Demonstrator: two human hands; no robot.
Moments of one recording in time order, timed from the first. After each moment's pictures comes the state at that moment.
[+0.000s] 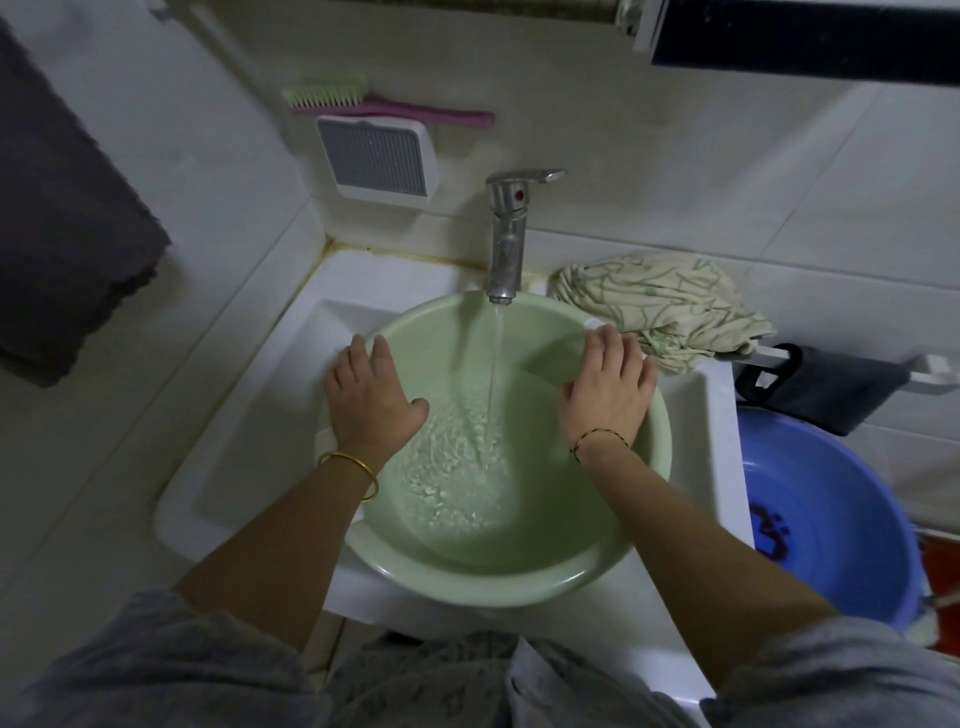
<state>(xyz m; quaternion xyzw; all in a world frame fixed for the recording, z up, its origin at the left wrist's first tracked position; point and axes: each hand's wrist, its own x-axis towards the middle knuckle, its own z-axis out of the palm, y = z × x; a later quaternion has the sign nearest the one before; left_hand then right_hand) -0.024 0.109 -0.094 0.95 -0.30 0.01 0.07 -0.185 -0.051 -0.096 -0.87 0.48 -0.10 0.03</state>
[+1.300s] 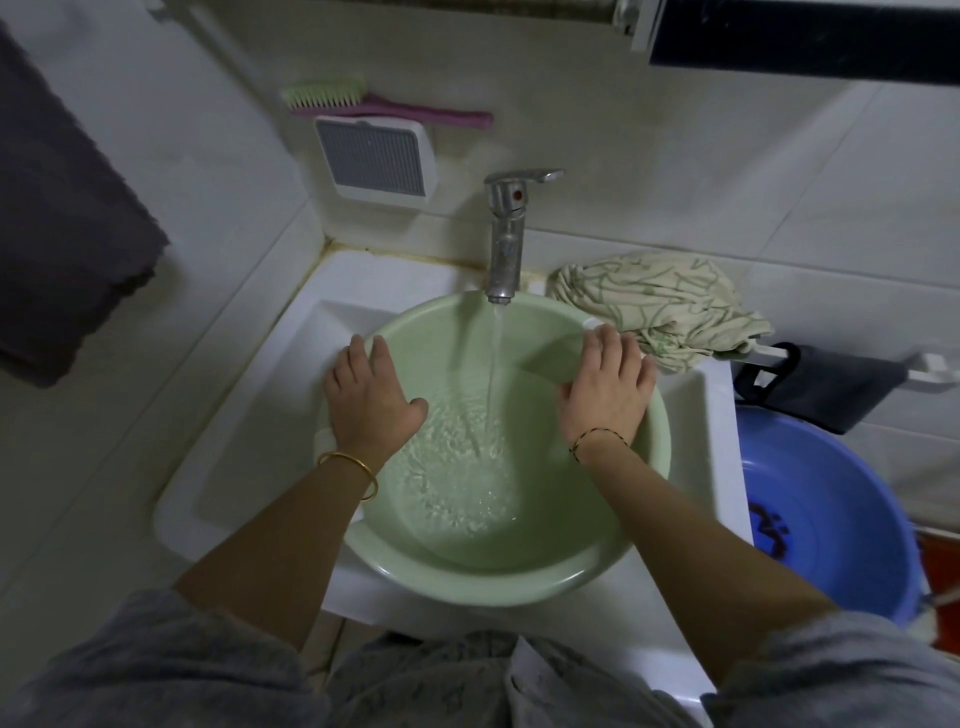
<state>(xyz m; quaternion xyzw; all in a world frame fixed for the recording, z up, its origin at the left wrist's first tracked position) -0.023 0.109 -0.095 0.95 -0.29 0.01 0.07 -0.185 -0.052 -0.098 -0.87 0.48 -0.09 0.02</state>
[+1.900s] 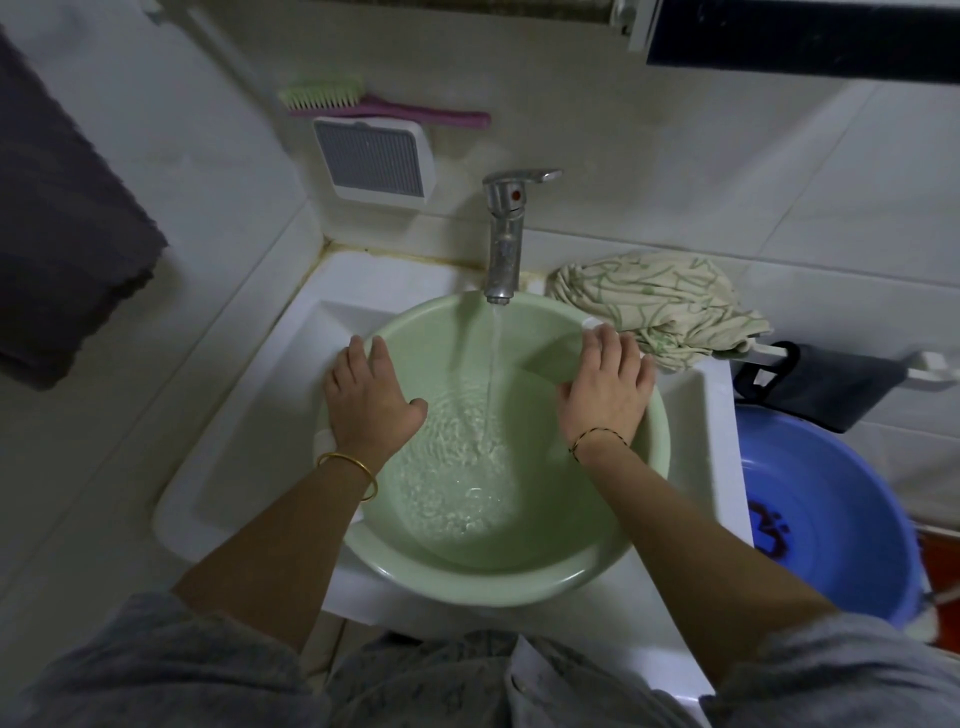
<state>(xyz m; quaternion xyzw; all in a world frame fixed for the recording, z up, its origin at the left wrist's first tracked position) -0.023 0.109 -0.097 0.95 -0.30 0.01 0.08 -0.184 -0.053 -0.099 -0.87 0.48 -0.10 0.02</state>
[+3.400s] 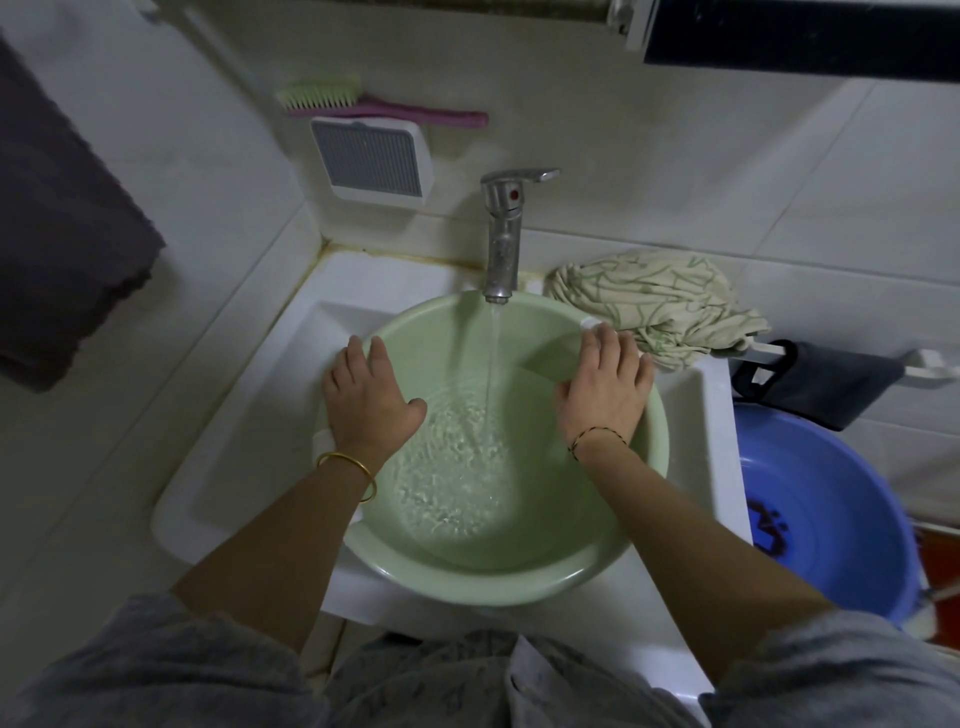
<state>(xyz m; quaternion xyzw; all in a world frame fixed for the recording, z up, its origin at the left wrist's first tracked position) -0.022 0.109 -0.099 0.95 -0.30 0.02 0.08 -0.185 -0.052 -0.096 -0.87 0.48 -0.08 0.03</state>
